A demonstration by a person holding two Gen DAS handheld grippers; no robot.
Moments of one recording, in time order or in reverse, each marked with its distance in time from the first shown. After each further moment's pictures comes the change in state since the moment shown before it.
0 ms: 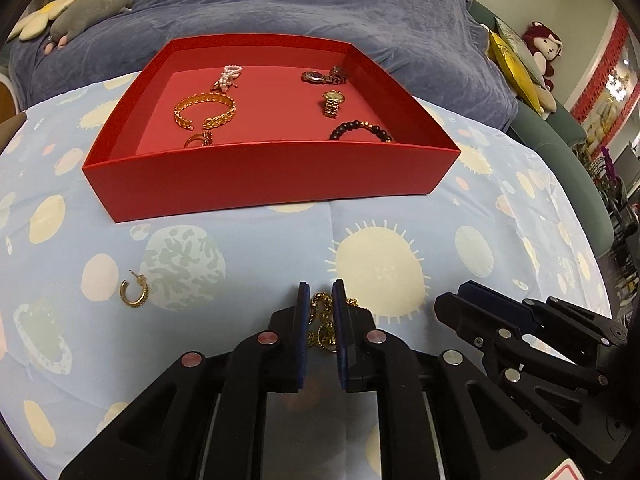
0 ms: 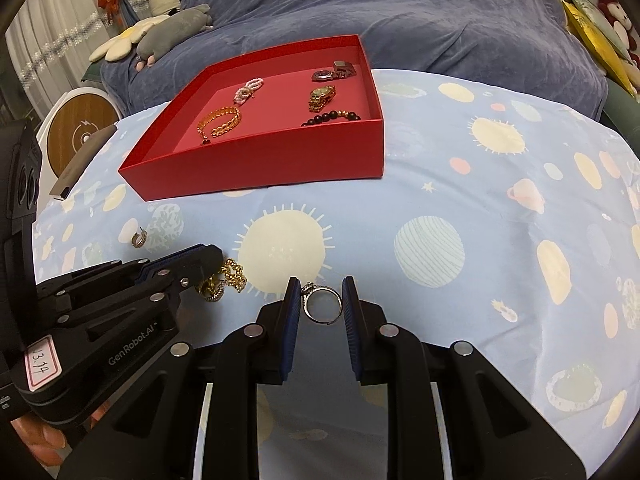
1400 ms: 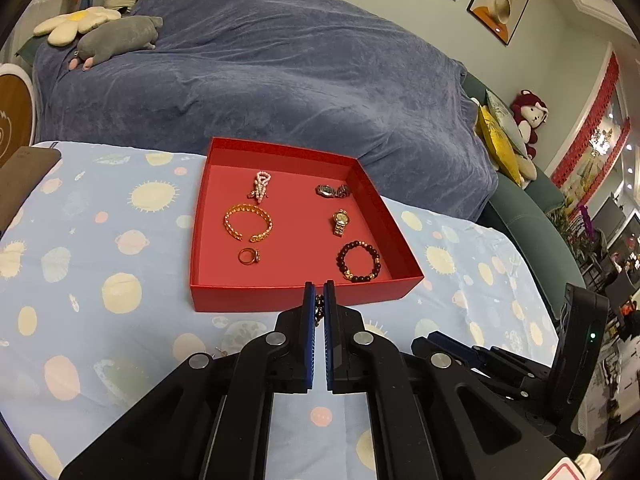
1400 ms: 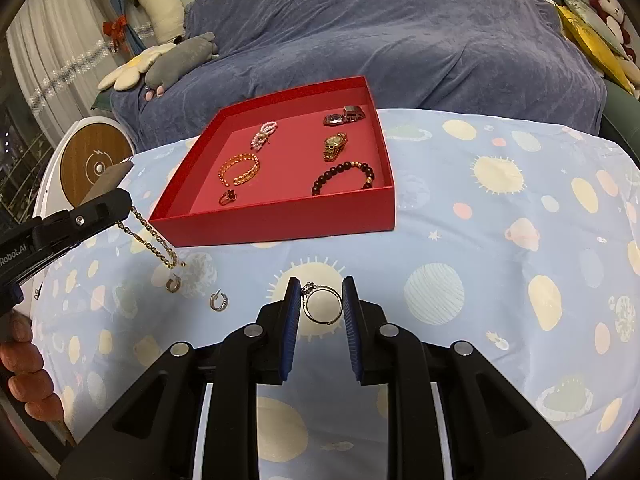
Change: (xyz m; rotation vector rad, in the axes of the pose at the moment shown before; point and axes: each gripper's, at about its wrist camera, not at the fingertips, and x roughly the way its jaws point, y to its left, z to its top) left arm -0.106 0.036 0.047 -0.080 -0.215 -0.078; right arm -0.029 0.011 0.029 0.039 -0.091 0.051
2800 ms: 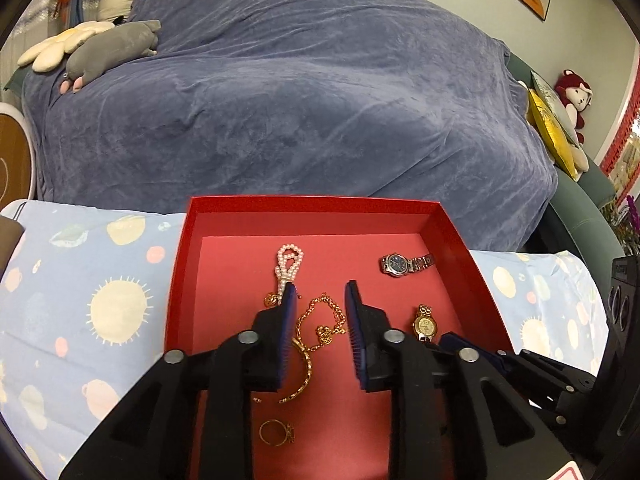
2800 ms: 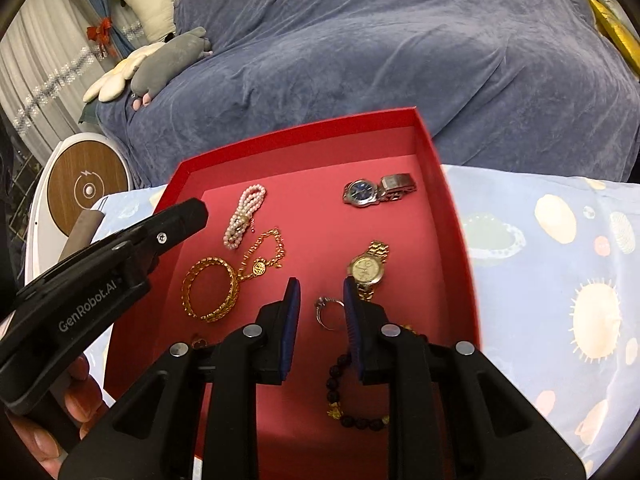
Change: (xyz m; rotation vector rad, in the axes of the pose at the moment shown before) left arm 0.151 0.031 0.098 0.047 0.038 0.168; right arm 0.120 0.003 0.124 0.024 0.039 0.041
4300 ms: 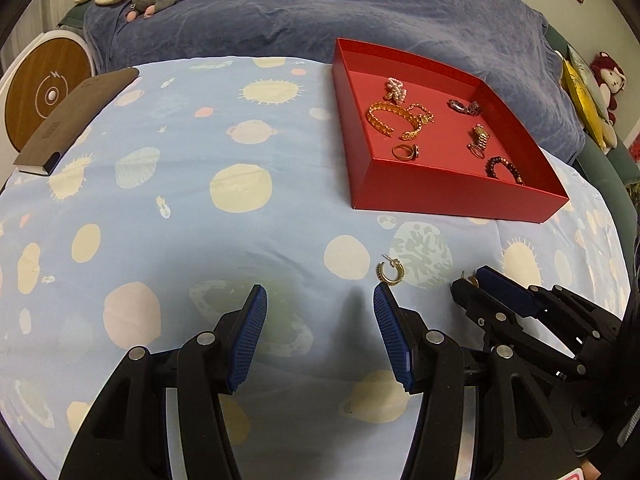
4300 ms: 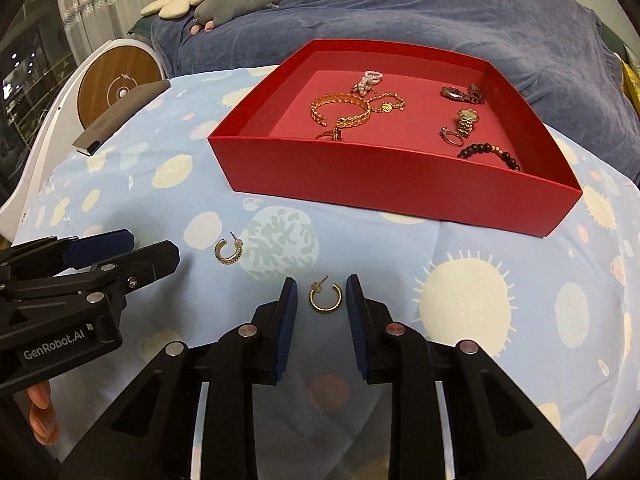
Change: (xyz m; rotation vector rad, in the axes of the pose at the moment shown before) left arm -0.105 0.069 -0.162 -0.073 0.198 0.123; right arm -0.037 0.092 -0.154 -0.265 0.053 -0.056
